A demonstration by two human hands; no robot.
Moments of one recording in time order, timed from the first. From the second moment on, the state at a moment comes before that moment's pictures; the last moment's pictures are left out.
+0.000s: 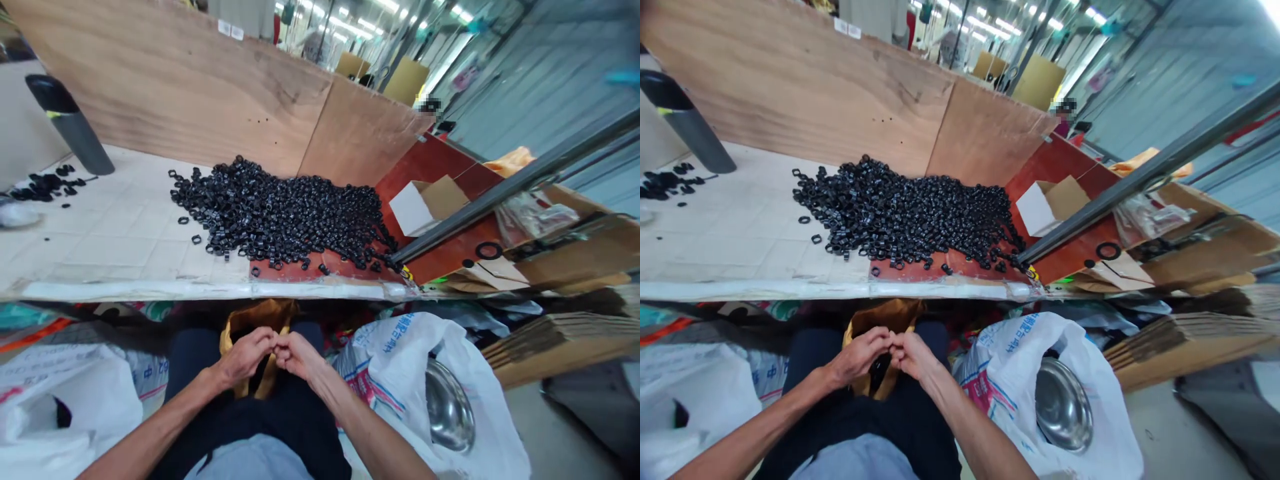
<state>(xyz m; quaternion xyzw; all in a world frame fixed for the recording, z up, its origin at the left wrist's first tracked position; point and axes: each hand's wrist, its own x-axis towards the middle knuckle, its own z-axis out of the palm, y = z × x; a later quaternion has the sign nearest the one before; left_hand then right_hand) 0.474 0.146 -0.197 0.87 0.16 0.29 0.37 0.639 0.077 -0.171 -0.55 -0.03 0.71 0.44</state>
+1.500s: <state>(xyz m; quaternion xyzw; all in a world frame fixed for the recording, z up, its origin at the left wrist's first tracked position) 0.513 0.271 -0.156 0.82 0.34 0.37 0.27 0.687 0.174 -0.132 -0.62 -0.61 0.21 0.45</state>
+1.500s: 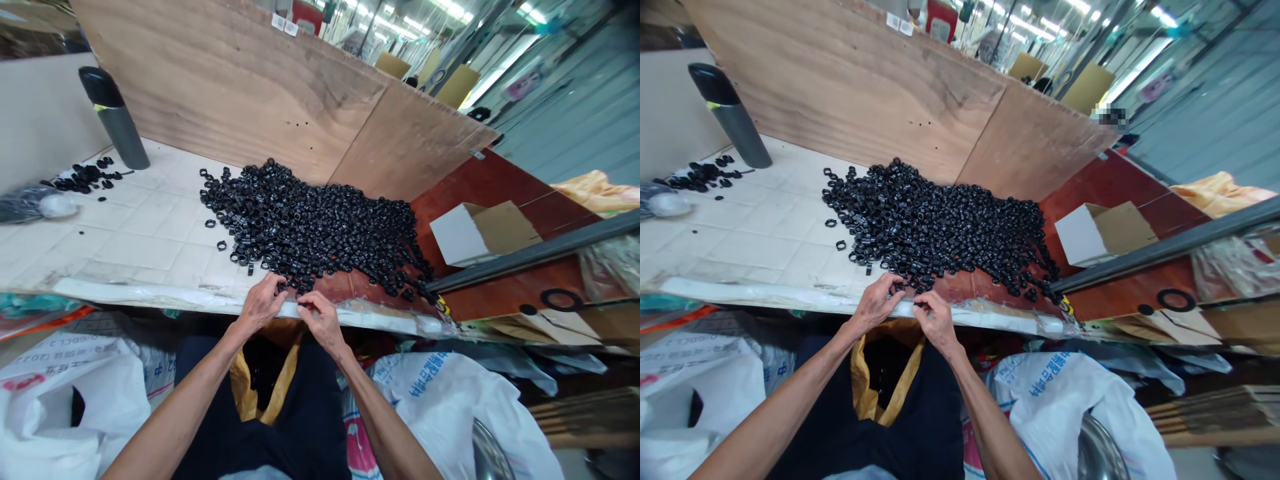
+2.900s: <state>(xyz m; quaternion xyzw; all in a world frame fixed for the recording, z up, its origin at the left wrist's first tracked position) 0.504 0.272 -0.146 0.68 0.30 0.42 0.52 0.658 0.215 -0.146 -0.56 -0.41 0.38 0.61</state>
